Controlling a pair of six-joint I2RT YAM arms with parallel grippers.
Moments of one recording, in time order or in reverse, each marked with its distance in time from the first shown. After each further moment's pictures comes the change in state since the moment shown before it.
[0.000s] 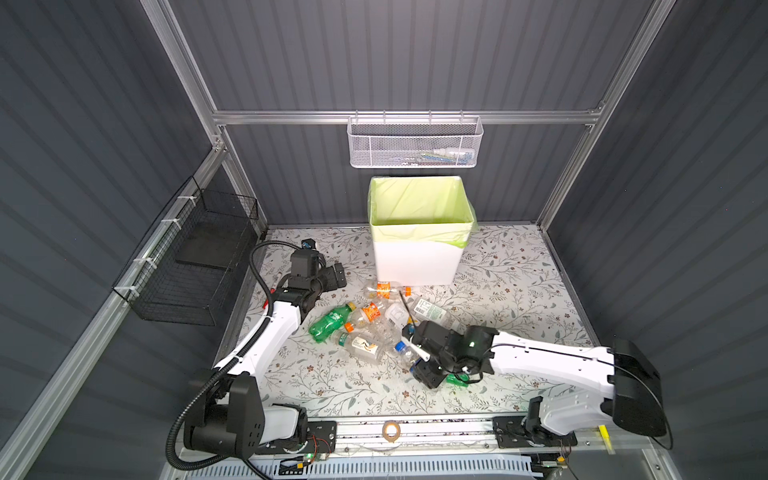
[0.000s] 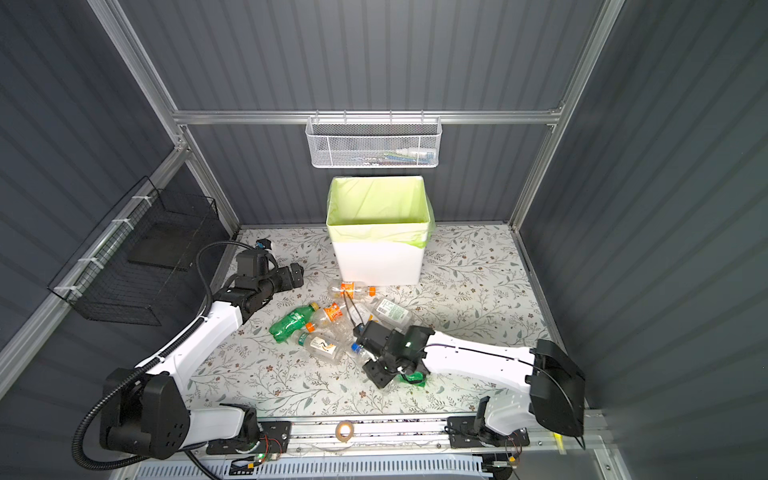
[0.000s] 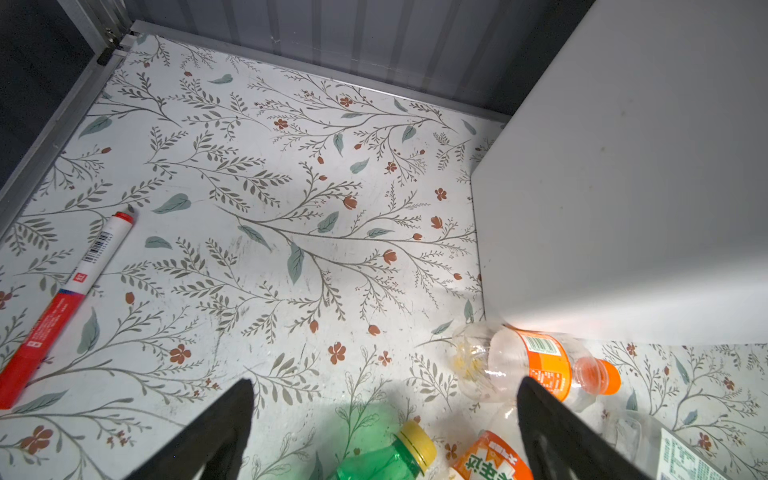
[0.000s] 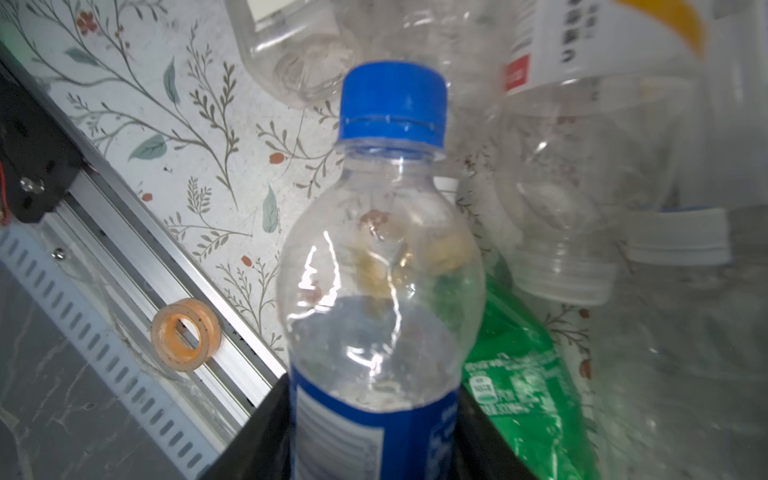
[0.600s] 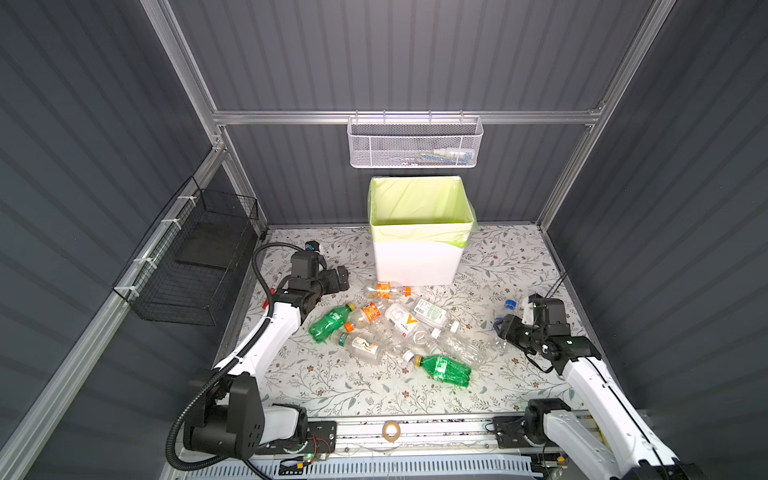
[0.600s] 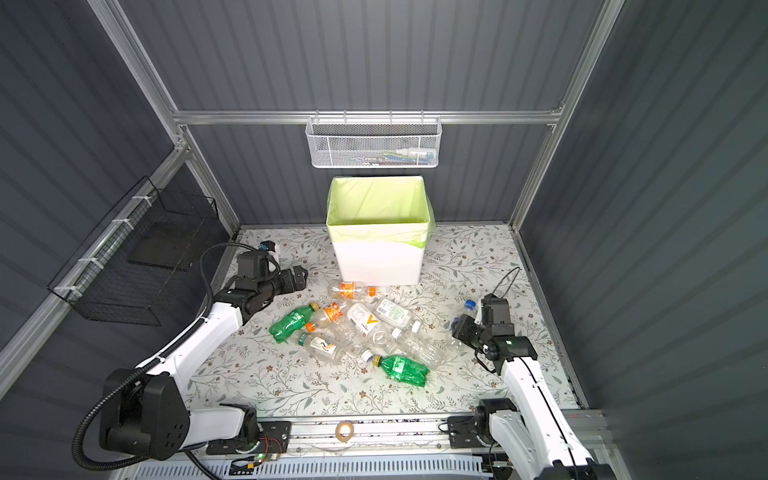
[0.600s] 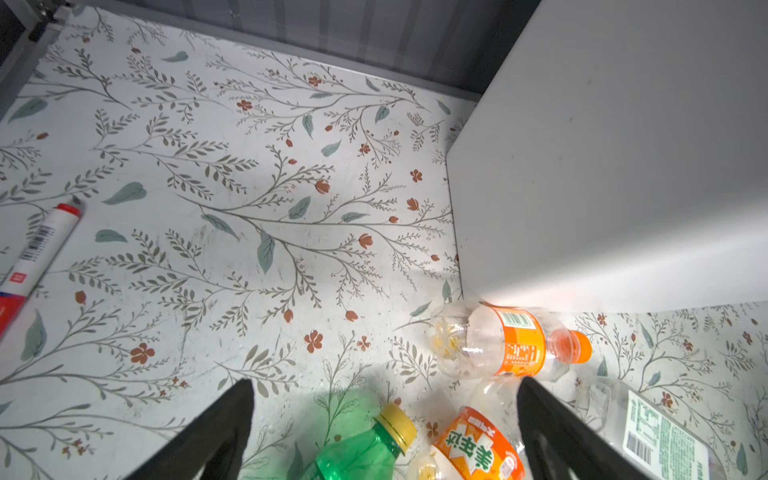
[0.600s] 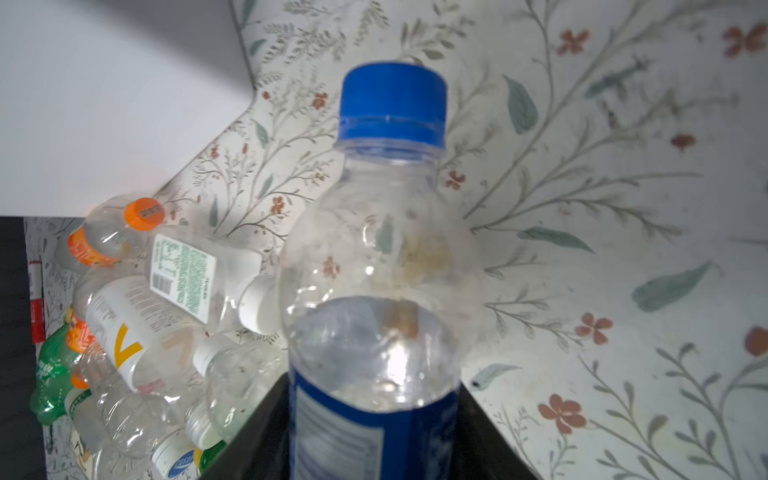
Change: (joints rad) left arm 0.000 -0.004 -0.028 -0.005 0.086 0.010; right arm -1.093 -0.469 -0.413 0.105 -0.218 0.198
